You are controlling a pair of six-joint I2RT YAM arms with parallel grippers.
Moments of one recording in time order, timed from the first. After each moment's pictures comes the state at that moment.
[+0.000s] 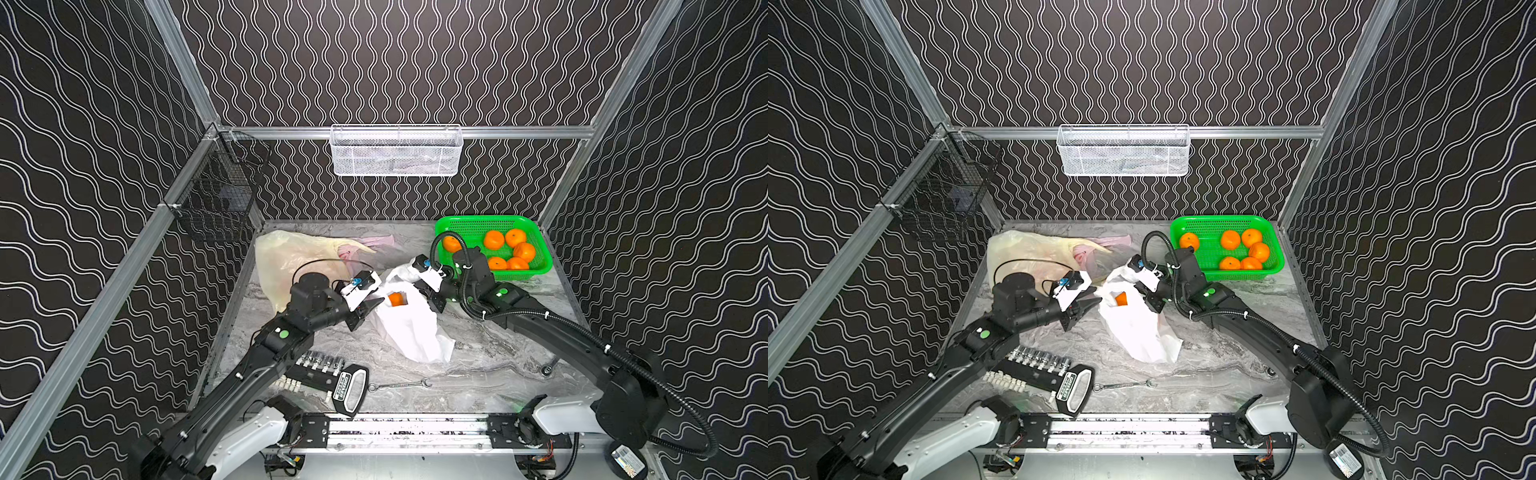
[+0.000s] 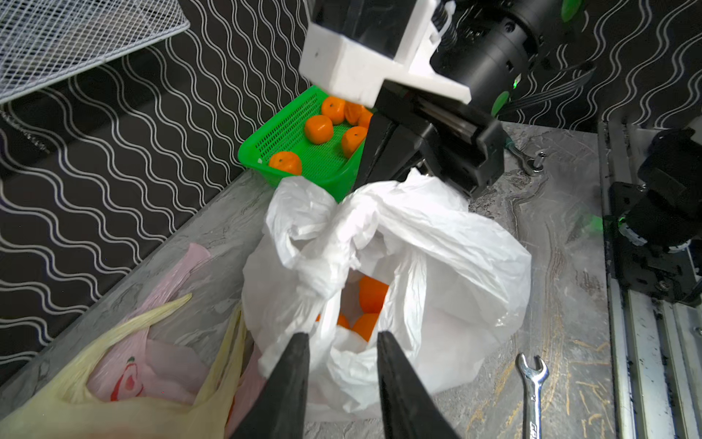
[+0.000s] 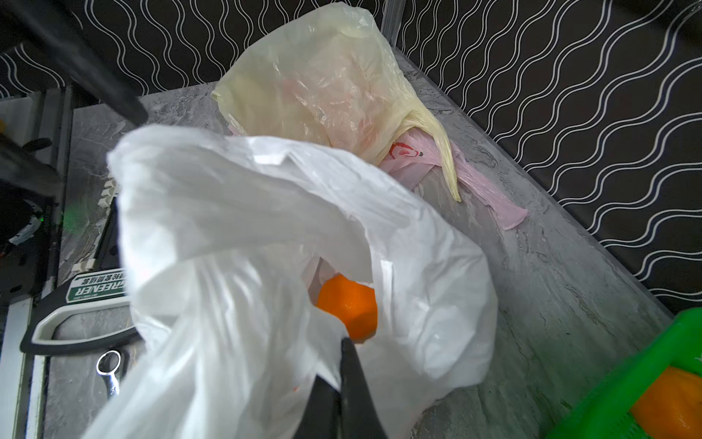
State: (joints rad) left arm -0.54 0.88 0.76 -0.22 0.37 0.29; right arm 0.64 1.38 1.05 -0.24 -0.35 -0.35
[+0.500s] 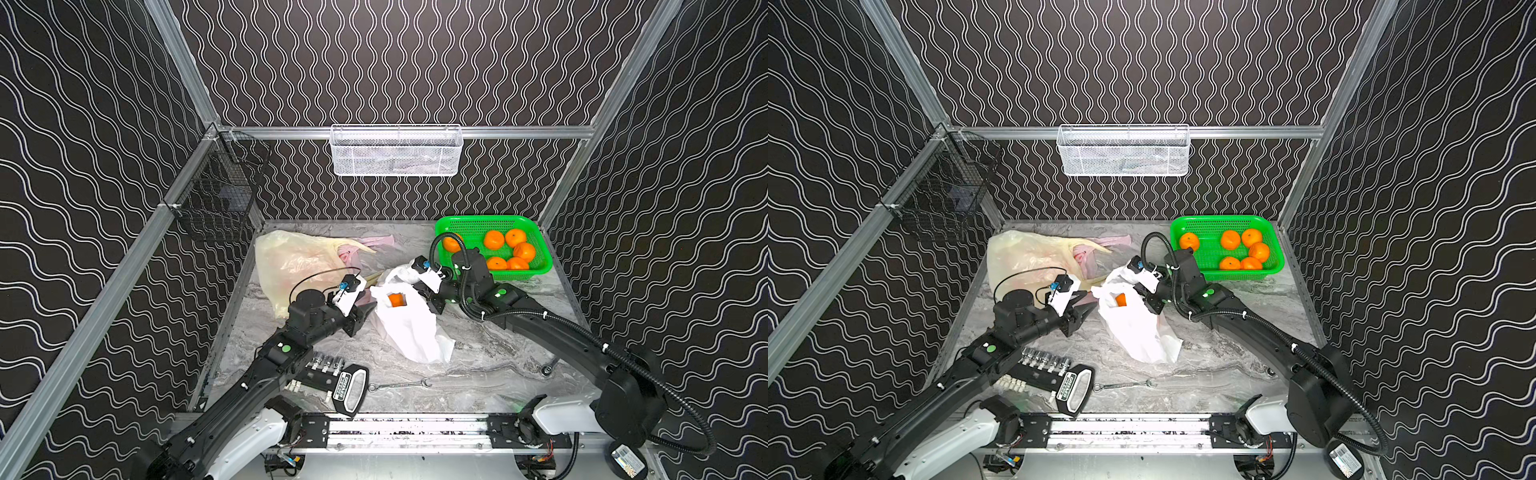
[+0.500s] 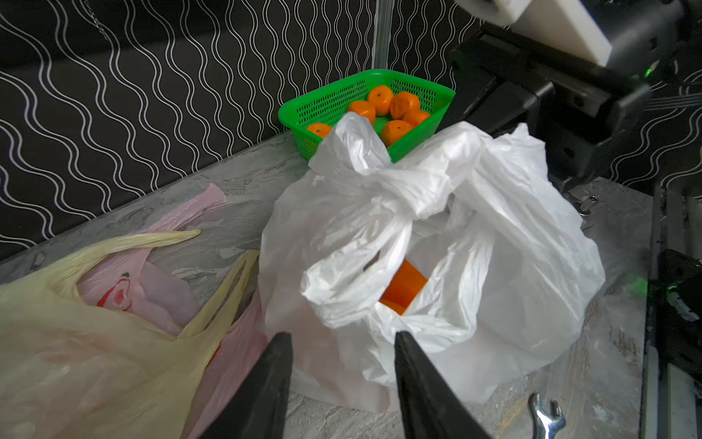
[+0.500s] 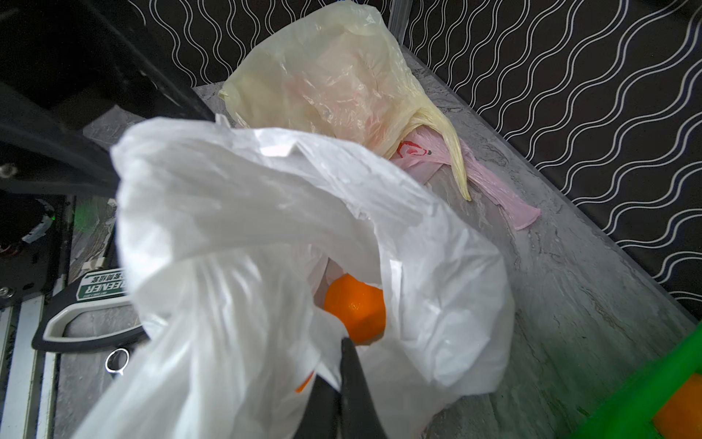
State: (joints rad) left arm -0.49 0.87 0.56 0.02 0.32 0.06; right arm 0.64 1.38 1.04 -0.23 -0.37 -0.34
